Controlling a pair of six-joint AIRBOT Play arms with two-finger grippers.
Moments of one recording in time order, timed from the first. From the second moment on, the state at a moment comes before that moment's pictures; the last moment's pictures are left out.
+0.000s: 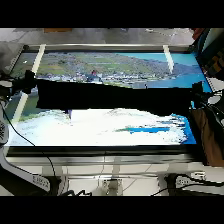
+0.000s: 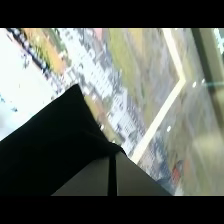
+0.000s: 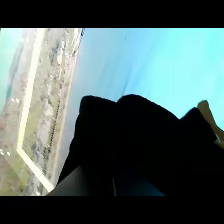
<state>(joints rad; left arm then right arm) 0.38 -1.83 1.57 0.76 -0.49 -1.67 -0.41 -1.41 1.04 -1.12 0.33 2.14</state>
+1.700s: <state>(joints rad) 0.45 -1.72 1.22 0.84 -0.71 -1.64 -0.31 -1.45 1.21 -1.18 0.44 1.67</state>
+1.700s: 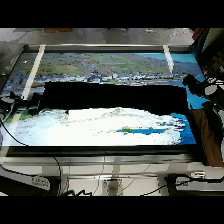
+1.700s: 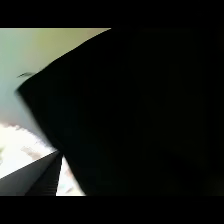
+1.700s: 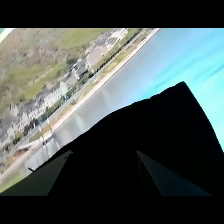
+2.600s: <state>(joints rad) 0.33 -1.57 1.36 0.76 -0.59 -1.30 0.14 -1.51 1.33 -1.18 0.34 1.53</state>
